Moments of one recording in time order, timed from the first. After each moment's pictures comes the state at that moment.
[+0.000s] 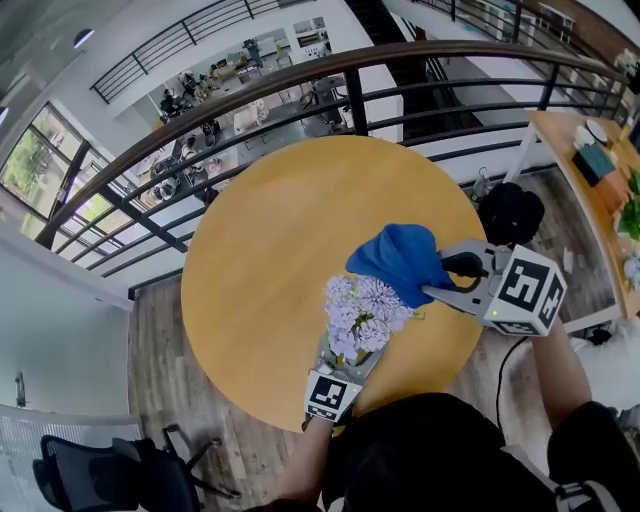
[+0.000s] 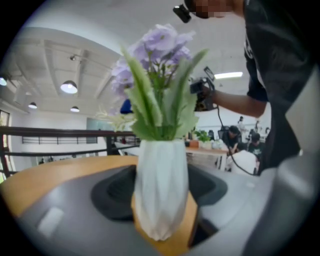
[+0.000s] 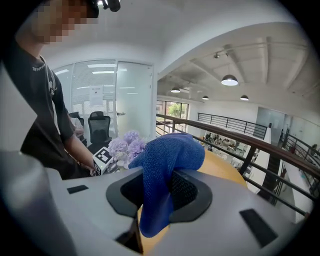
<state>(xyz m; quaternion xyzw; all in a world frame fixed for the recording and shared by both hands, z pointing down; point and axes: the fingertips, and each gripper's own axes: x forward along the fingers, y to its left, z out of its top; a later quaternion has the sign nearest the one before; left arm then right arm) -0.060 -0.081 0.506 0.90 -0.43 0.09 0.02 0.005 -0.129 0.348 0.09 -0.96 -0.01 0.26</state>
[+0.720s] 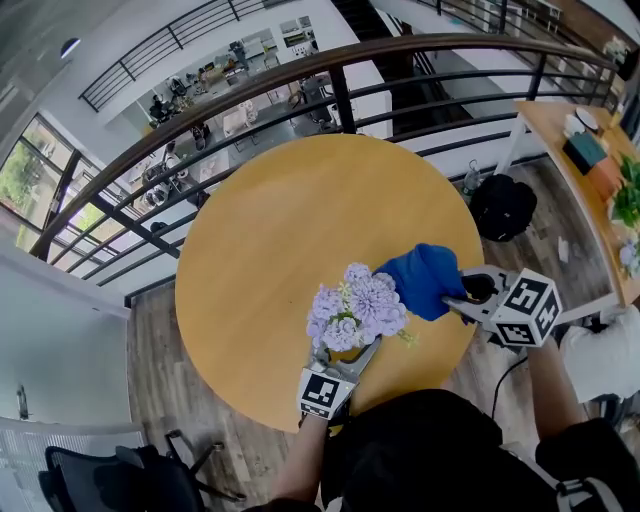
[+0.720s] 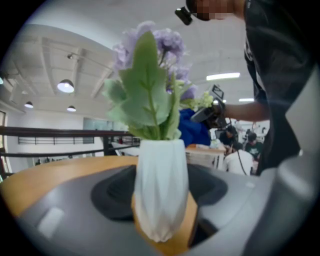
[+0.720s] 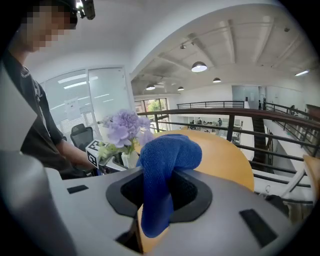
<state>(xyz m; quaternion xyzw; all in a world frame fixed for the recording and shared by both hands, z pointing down) -0.058 -0.083 0.508 0.91 -0.41 0.09 0.02 0.073 -0.127 0.427 0.20 -0.94 0.12 0.26</state>
